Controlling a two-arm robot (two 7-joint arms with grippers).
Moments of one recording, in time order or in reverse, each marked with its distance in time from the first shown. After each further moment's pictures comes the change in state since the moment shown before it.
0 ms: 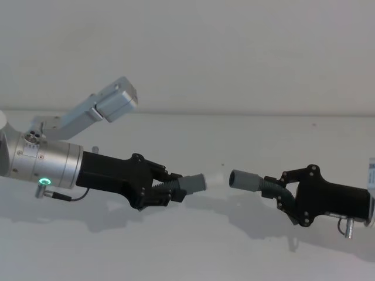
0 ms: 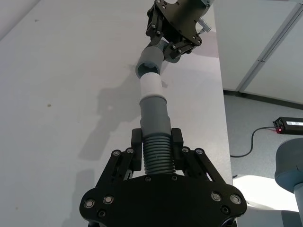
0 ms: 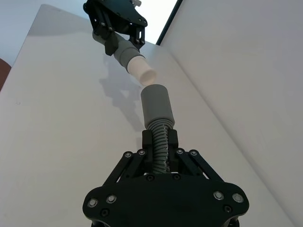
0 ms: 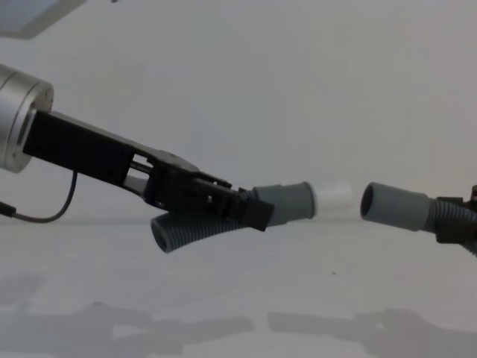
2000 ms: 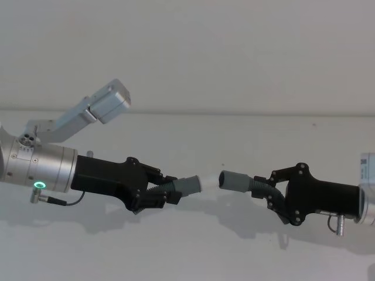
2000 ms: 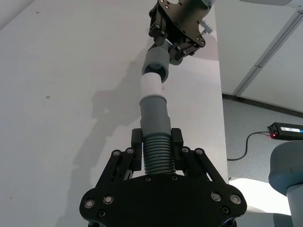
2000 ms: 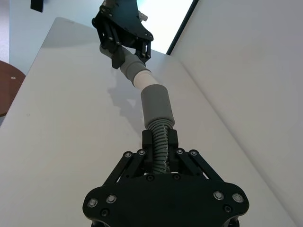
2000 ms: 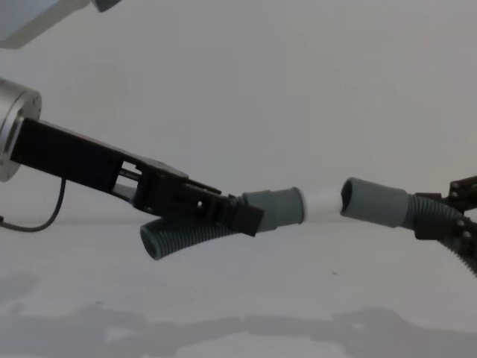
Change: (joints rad) left arm 0.001 0.035 0.024 0.000 -0.068 0.004 0.033; right arm 0.062 -0.008 -0.071 0.032 0.050 -0.005 0.034
